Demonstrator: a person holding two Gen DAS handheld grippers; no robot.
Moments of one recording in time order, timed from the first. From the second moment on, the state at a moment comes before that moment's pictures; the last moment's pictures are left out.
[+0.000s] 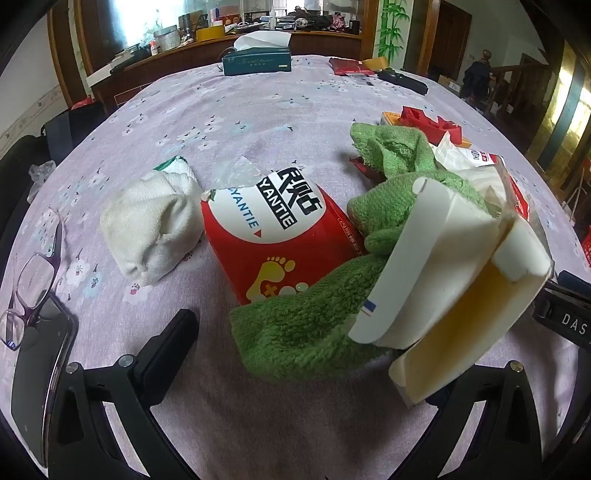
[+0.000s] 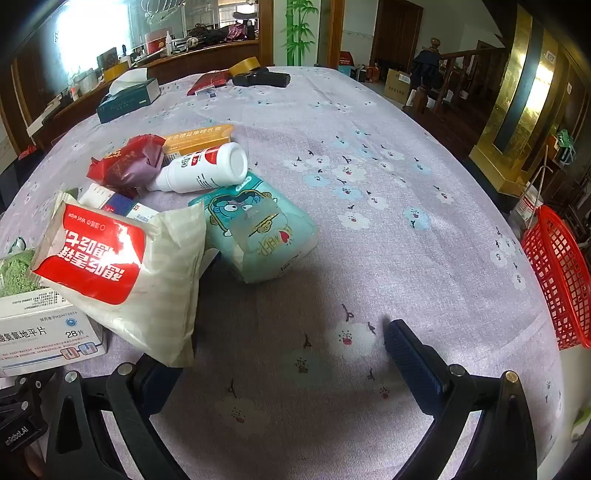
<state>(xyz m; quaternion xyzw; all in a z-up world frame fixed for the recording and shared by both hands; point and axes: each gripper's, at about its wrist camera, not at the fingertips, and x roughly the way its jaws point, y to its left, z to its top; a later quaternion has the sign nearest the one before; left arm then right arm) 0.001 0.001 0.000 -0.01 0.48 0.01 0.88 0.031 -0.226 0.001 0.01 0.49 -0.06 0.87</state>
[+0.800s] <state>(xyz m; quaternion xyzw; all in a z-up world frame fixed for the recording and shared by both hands) -0.146 -0.045 0.055 0.02 0.30 0.03 0.95 -0.055 -0.255 0.049 -0.01 0.40 0.08 0.91</state>
